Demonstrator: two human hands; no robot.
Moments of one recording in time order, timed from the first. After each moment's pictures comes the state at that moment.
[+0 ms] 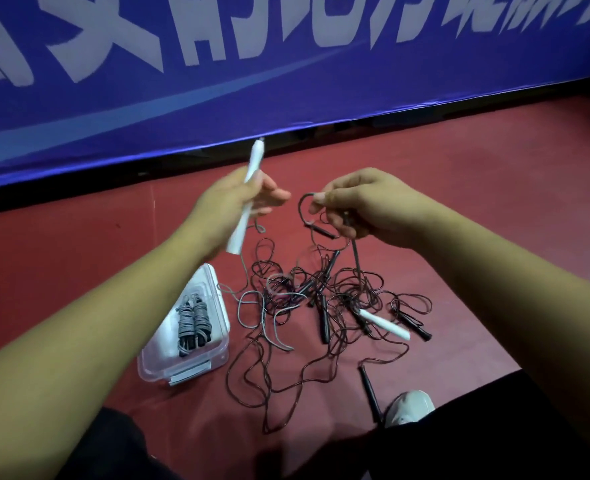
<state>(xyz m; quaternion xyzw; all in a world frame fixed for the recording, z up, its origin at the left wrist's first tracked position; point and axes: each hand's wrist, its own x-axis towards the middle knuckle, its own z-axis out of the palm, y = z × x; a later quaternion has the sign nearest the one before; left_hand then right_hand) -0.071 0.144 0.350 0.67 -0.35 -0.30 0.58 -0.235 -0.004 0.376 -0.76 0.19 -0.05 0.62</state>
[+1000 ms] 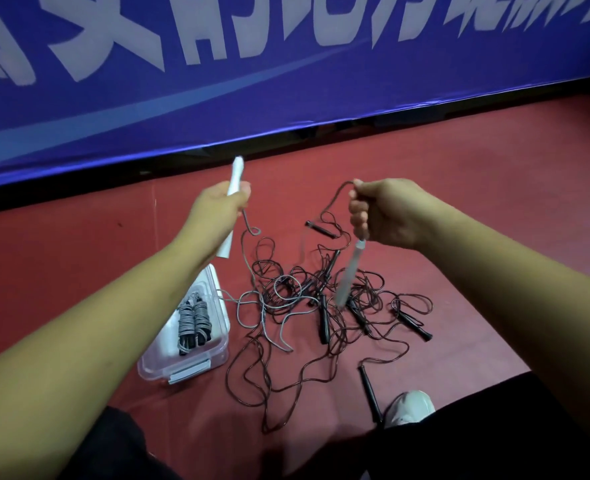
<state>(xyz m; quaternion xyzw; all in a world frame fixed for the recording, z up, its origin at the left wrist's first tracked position) -0.046 0.140 0.319 0.75 -0.24 -0.23 0.58 -0.238 -0.029 0.358 -0.49 0.35 -0.08 0.80</state>
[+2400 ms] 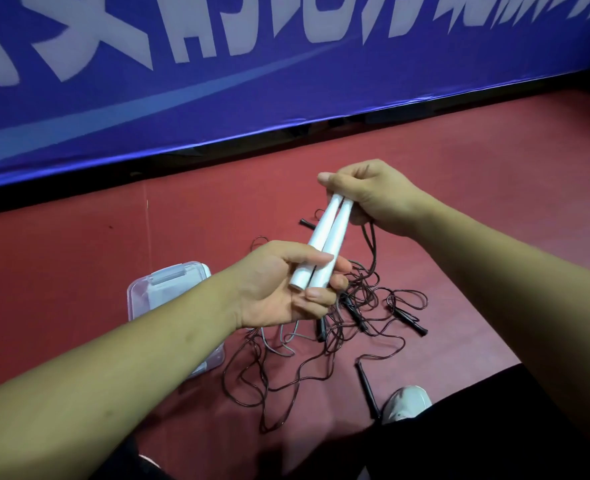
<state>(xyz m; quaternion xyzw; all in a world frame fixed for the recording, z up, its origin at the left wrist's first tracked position) -0.153 0.155 0.340 0.37 -0.17 -0.77 0.50 -0.235 -0.030 0.359 -0.74 0.19 -0.13 0.63</state>
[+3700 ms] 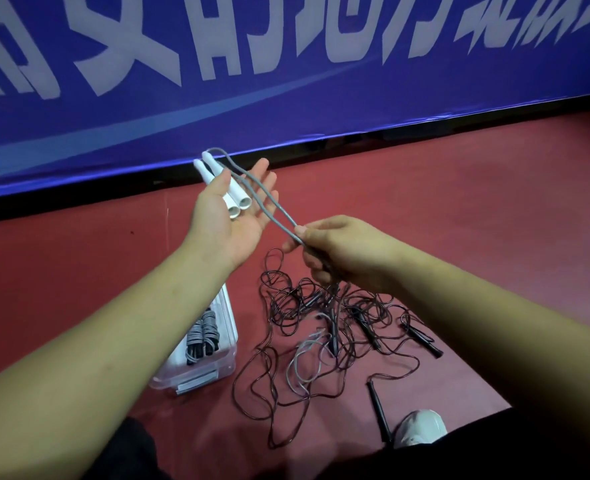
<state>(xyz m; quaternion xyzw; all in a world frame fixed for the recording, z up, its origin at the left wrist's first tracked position) -0.076 0.142 0.364 0.33 -0.01 -0.41 0.85 -0.219 0.043 0.358 -0.69 0.22 0.01 0.69</state>
